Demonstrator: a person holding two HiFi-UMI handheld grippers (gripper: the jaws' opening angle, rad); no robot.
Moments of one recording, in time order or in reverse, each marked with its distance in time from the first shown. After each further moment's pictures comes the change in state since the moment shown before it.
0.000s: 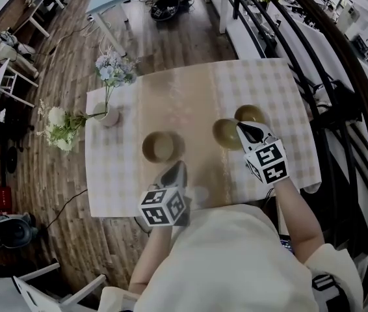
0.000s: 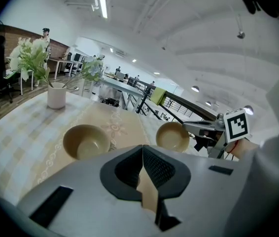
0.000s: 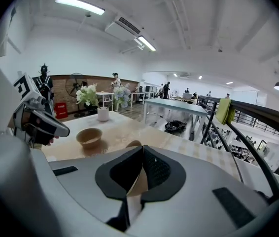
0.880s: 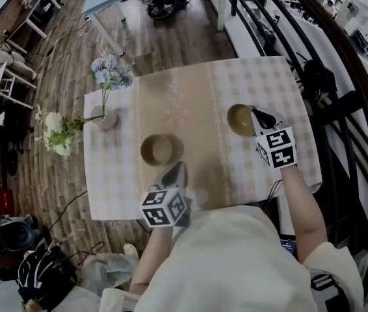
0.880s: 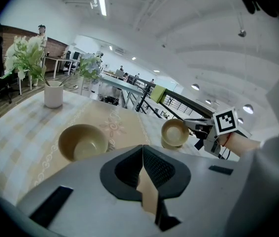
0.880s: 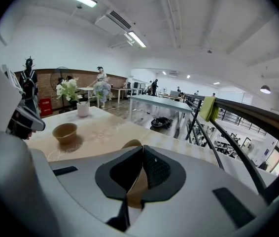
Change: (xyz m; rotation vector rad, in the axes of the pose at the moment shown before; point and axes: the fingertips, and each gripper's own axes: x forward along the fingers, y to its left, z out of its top) left arm 0.012 -0.001 0.001 0.004 0.026 -0.001; right arm 0.009 -0.075 -0.015 0.028 0.047 -0.152
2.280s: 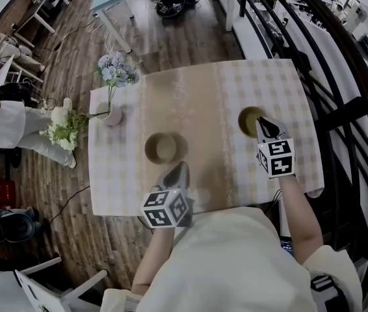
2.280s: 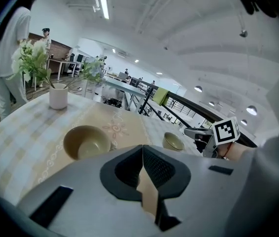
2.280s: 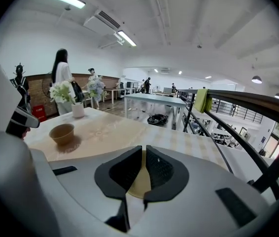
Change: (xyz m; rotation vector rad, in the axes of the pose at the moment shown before) left arm -0.010 0.000 0.005 -0.015 -0.027 0.034; right arm -0.002 0.004 -0.026 0.098 0.017 -0.052
